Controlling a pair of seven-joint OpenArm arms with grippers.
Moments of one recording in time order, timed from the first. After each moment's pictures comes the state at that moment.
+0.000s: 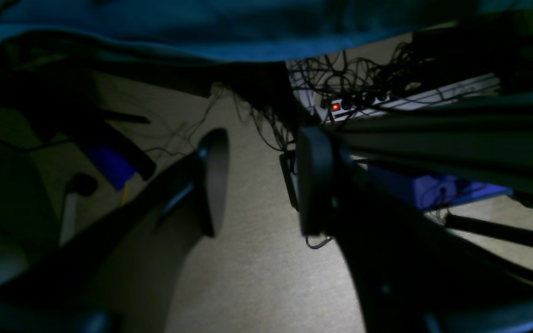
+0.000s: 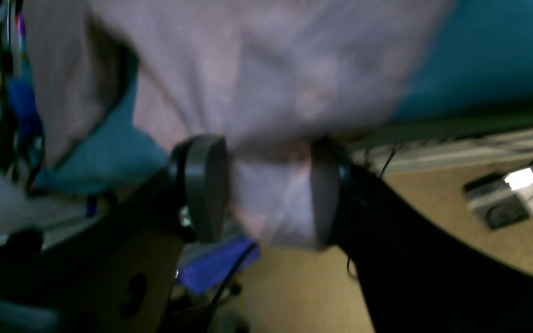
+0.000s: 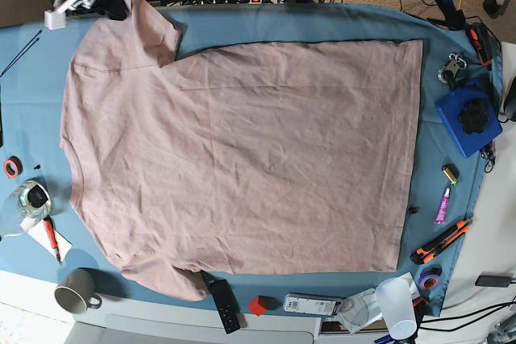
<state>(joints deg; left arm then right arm) 68.1 -6.2 -19.2 125.2 -12.1 -26.4 22.3 -36.1 14.3 46.7 87.7 74.6 39.6 -72.2</state>
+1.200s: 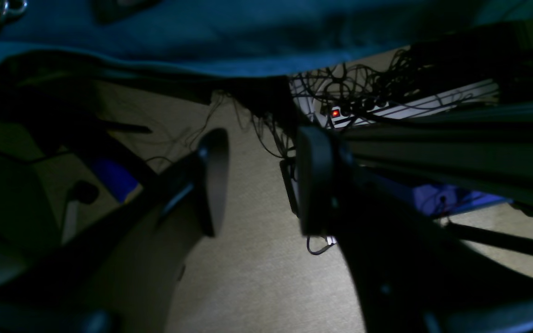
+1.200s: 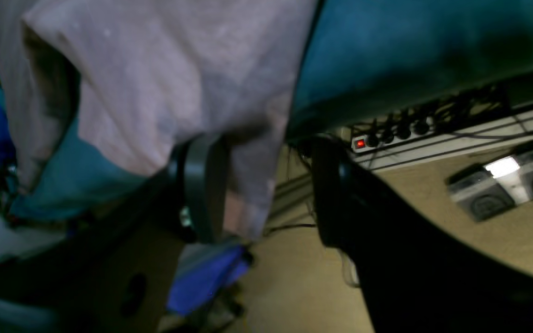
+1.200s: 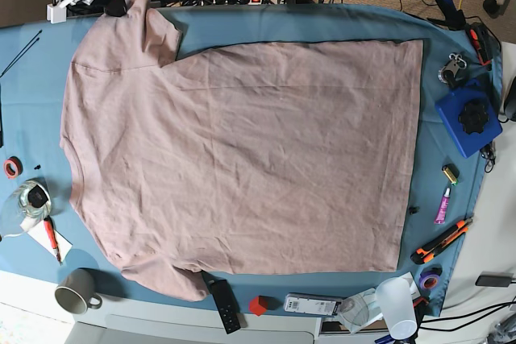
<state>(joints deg) 67.3 -6.3 -19.2 125.2 -12.0 -26.6 22.3 -33.6 12.7 49.8 82.0 71.3 39.6 -70.8</state>
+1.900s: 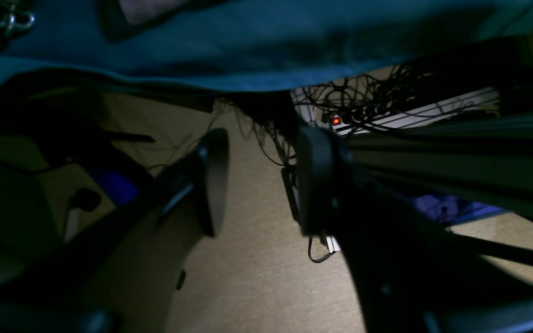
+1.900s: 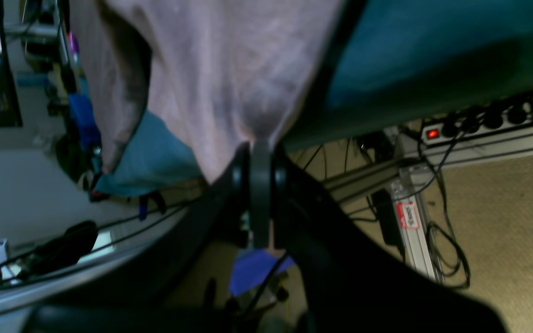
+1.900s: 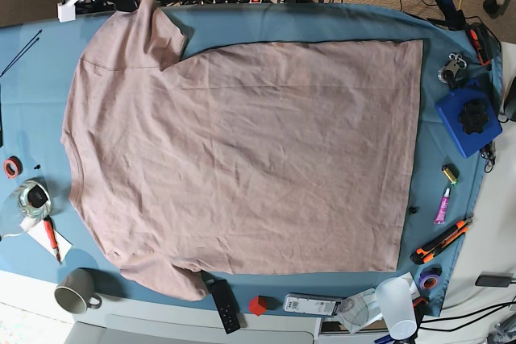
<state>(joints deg) 66.4 -6.2 -19.3 125.2 -12.0 -26.6 21.6 -34.3 12.2 49.2 81.9 82.8 39.8 -79.4</state>
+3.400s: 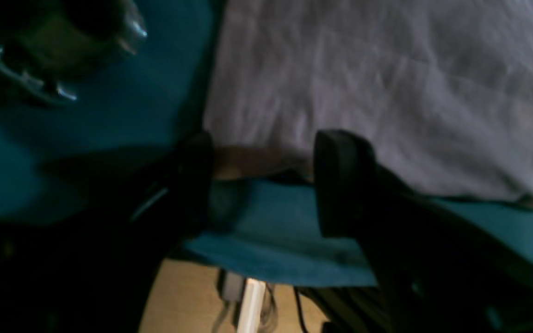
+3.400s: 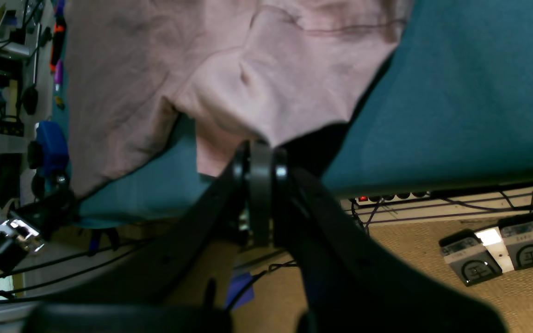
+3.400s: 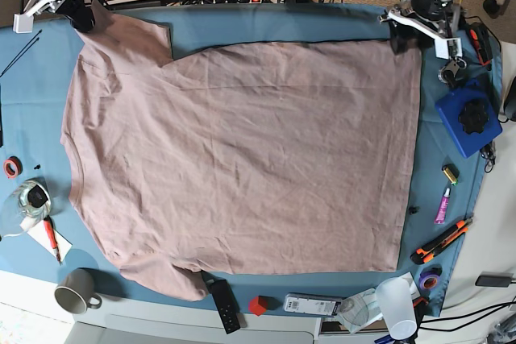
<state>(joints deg) 40.2 -3.9 -19.3 110.3 -29.6 -9.9 31.7 -34.3 14.0 60.8 93.4 83.9 40.0 -79.8</state>
